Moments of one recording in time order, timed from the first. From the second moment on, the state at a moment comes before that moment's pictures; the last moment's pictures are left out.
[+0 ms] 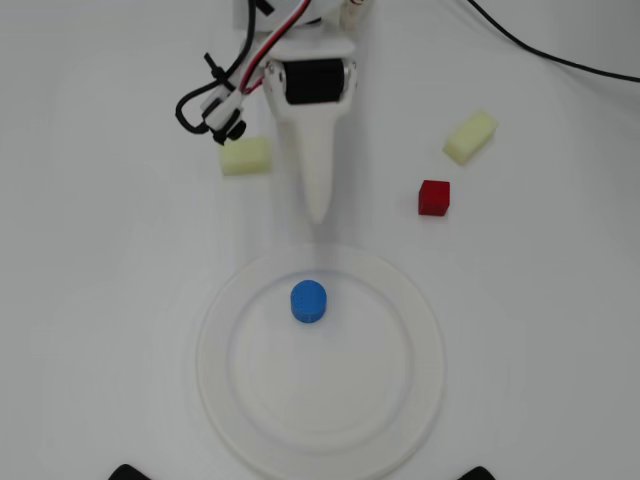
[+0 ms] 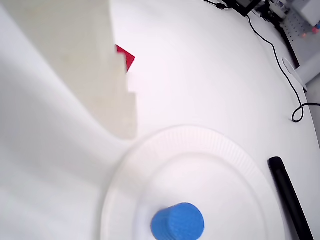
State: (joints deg) arm -3.5 120.3 111.4 59.9 -13.9
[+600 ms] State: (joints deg) arm -1.3 180.2 166.8 72.0 -9.7
